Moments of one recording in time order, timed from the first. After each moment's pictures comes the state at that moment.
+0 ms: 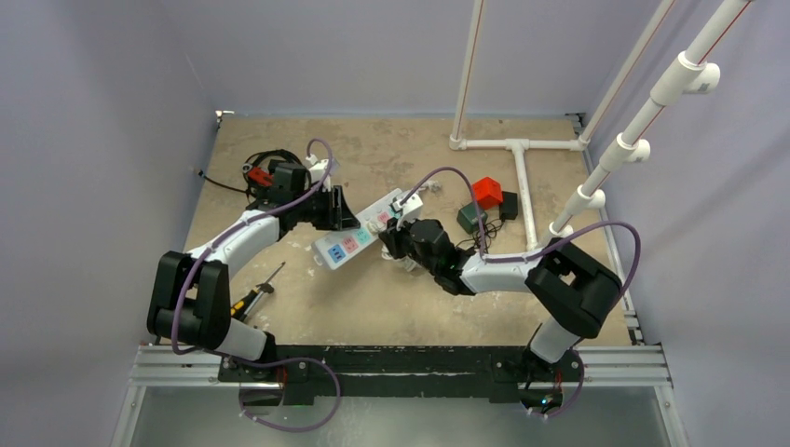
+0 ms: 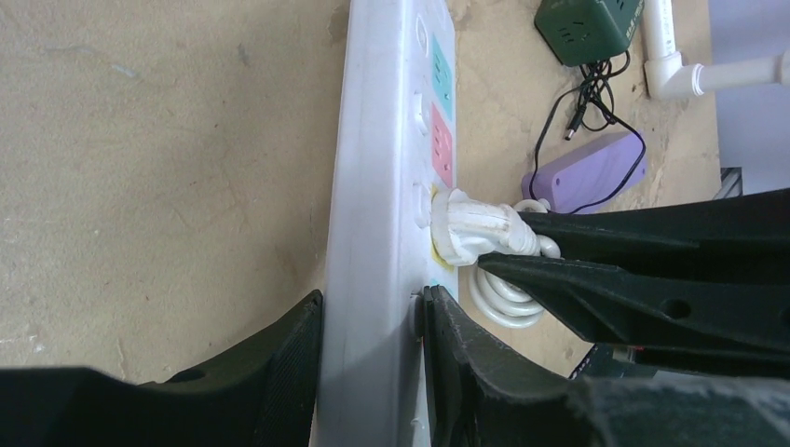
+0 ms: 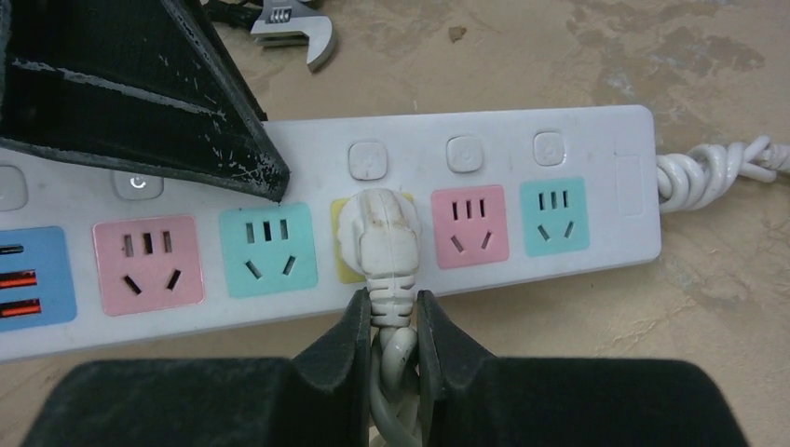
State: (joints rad) left arm -0.23 1.47 0.87 -0.20 0.58 -0.29; right arm 0.94 1.64 0.71 0.63 0.27 0.23
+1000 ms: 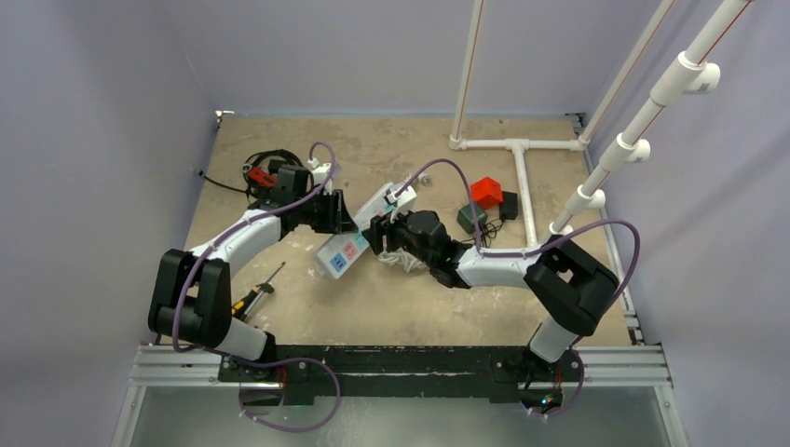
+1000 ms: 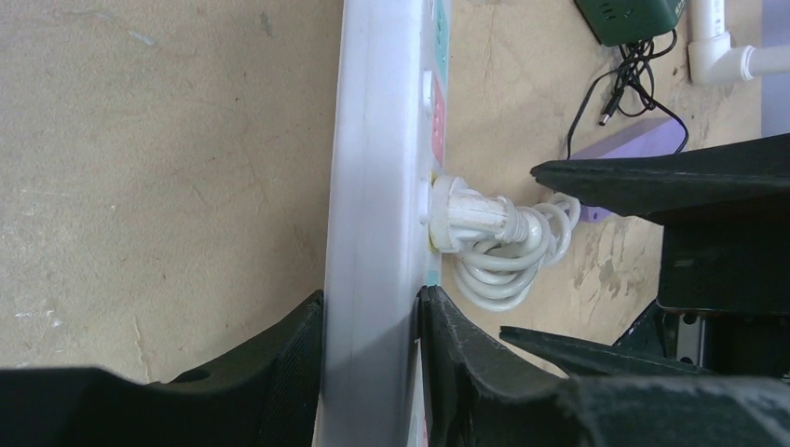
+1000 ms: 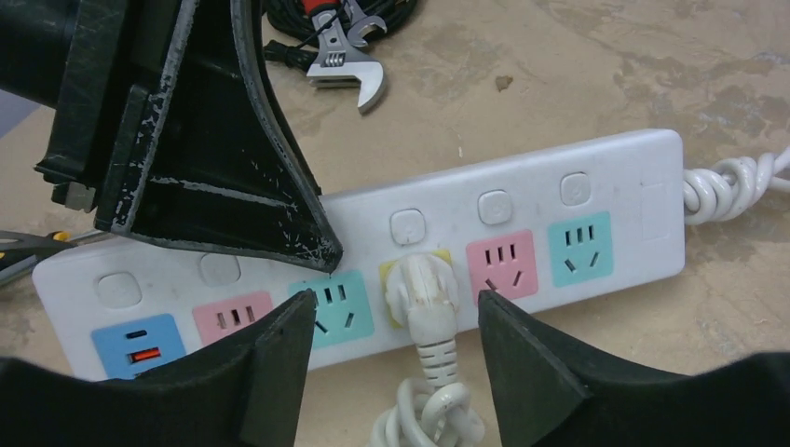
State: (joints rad) left arm -0.25 1.48 0.88 -0.24 0.53 -0.27; right arm 0.90 1.66 0.78 0.63 0.14 0.25
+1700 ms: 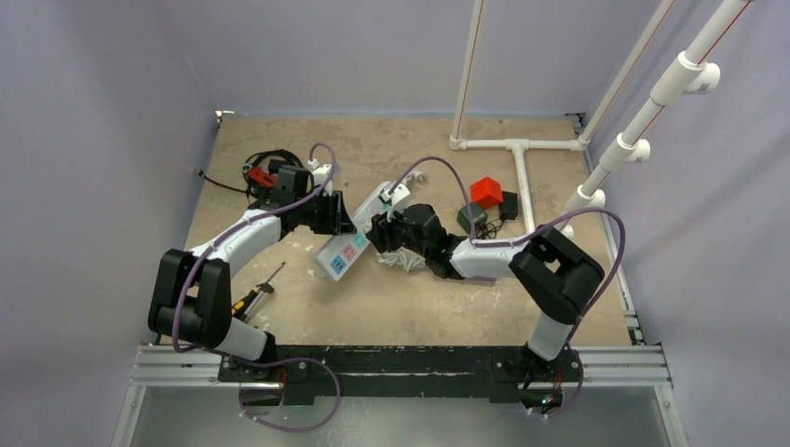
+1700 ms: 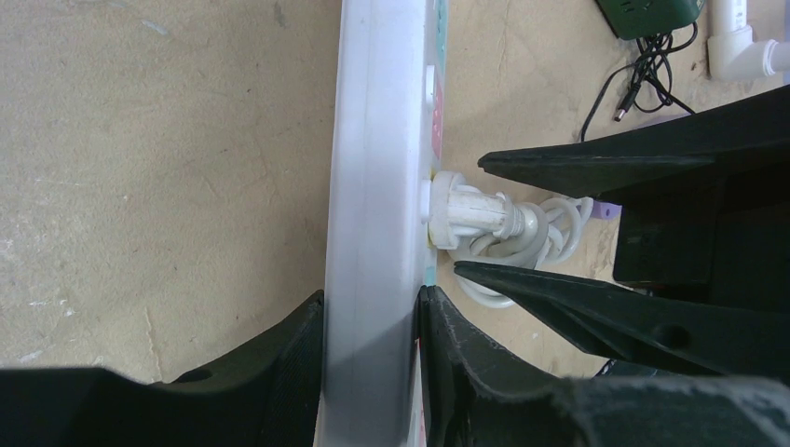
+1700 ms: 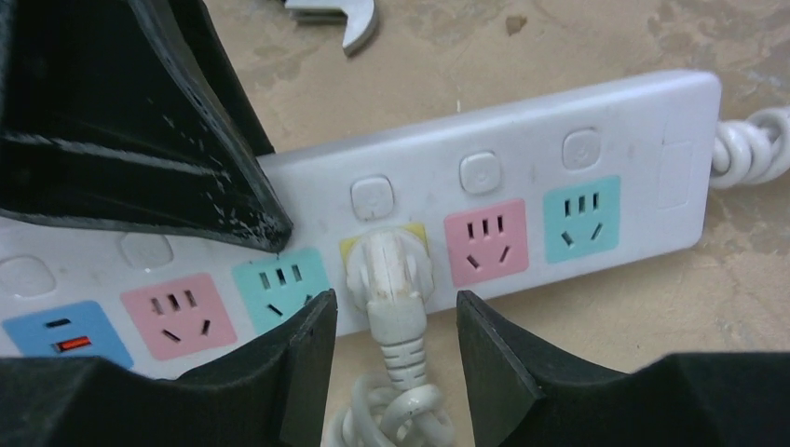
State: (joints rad) left arm -0.25 1.48 0.88 -0.26 0.51 -0.25; right arm 0.85 1.74 0.84 0.56 0.03 0.21
